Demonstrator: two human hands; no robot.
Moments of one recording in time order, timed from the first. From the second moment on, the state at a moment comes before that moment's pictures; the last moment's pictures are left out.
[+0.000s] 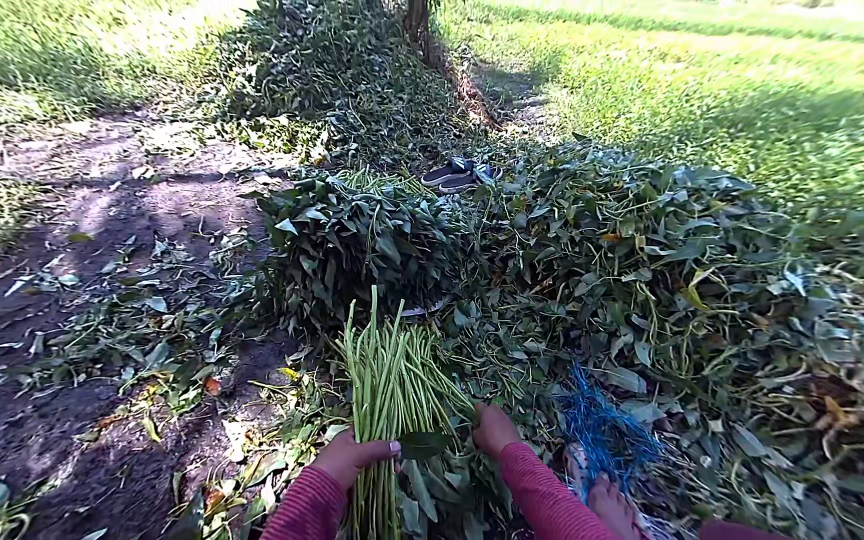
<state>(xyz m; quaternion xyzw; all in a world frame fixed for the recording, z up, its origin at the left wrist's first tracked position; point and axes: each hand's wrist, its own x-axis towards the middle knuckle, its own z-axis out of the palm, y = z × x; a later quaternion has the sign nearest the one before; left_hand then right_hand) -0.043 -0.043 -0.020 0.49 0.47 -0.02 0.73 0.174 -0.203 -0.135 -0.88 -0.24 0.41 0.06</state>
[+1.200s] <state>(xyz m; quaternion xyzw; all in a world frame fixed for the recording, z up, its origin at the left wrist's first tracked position) -0.030 -0.056 -0.031 0.35 0.48 0.04 0.81 0.191 -0.222 -0.151 -0.88 -0.25 0.41 0.08</state>
